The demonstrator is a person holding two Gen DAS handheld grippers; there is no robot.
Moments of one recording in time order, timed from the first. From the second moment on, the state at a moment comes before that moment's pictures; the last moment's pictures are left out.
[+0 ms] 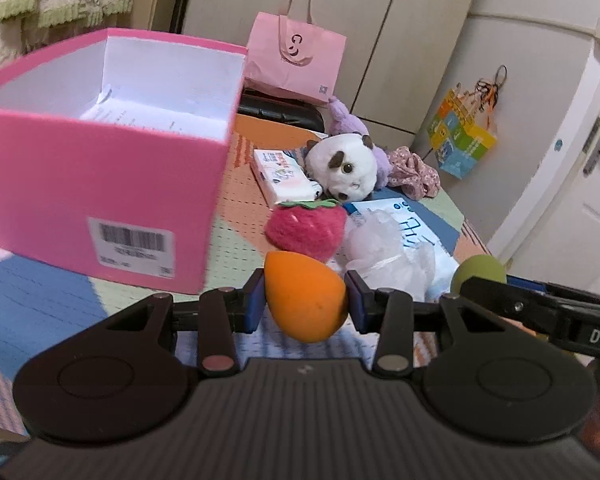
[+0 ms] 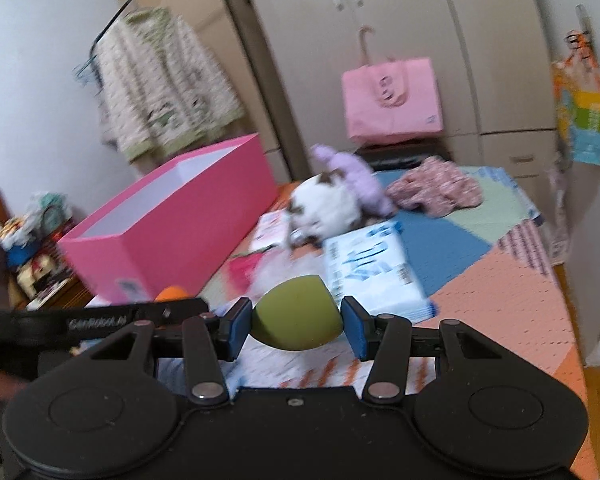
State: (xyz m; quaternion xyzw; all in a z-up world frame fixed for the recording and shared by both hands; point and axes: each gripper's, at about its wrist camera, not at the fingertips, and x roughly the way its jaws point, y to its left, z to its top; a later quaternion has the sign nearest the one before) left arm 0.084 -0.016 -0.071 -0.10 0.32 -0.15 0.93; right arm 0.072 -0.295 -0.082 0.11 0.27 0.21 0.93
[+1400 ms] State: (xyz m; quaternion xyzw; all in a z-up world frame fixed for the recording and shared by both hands) left arm 0.290 0.107 0.033 -0.09 0.39 -0.20 0.89; right arm 0.261 -0.101 0.035 -0.12 0.30 0.34 0.88
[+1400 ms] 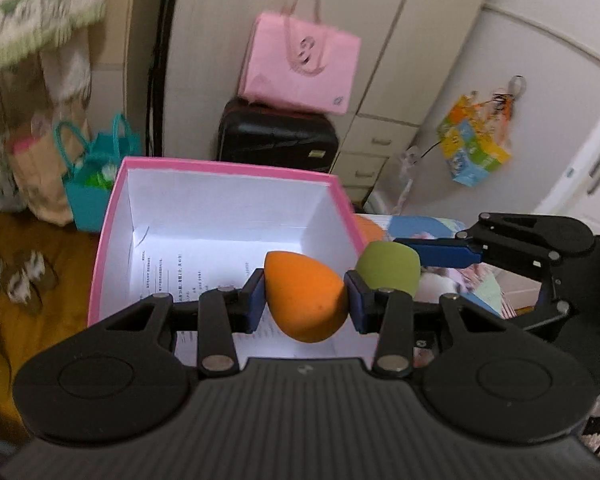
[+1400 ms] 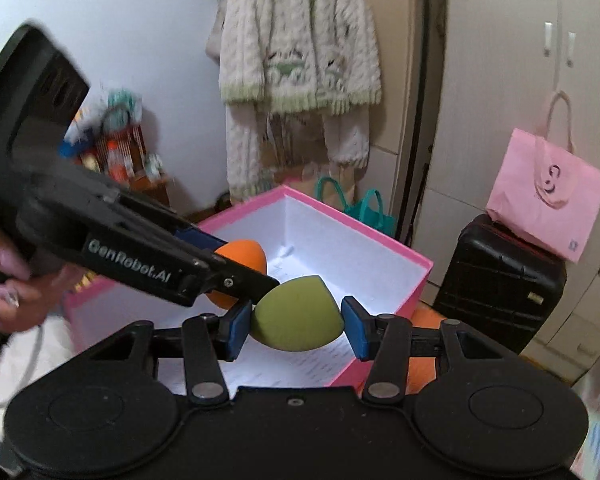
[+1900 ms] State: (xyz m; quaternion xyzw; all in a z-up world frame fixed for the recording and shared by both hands) left arm 0.372 0.102 -0.032 -0.11 0.46 -0.12 0.87; right arm 0.339 -0.048 -0.011 -0.25 0.35 0.33 0.84
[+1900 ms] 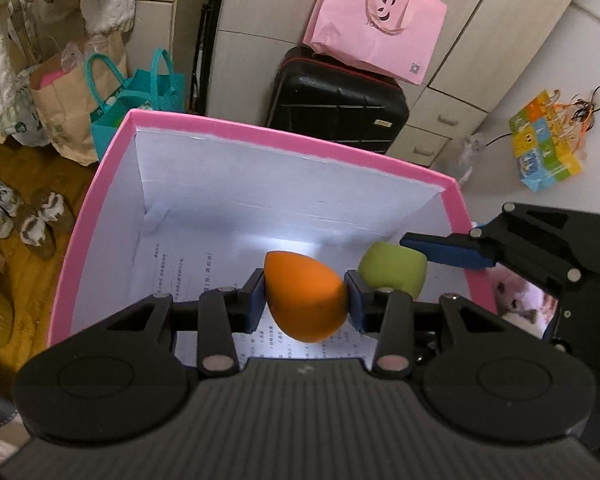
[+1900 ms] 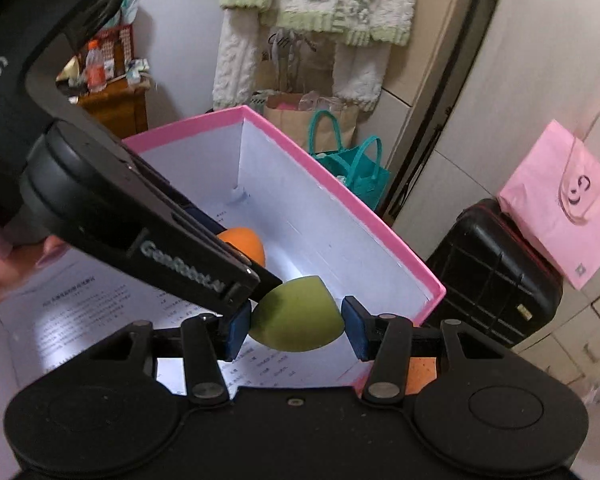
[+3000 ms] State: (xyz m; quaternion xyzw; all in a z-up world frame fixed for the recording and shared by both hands) left arm 0.288 0.116 0.025 -0.05 0.42 -0.17 0.89; right arm 0.264 -0.048 0.012 -0.29 0.32 0.30 0.85
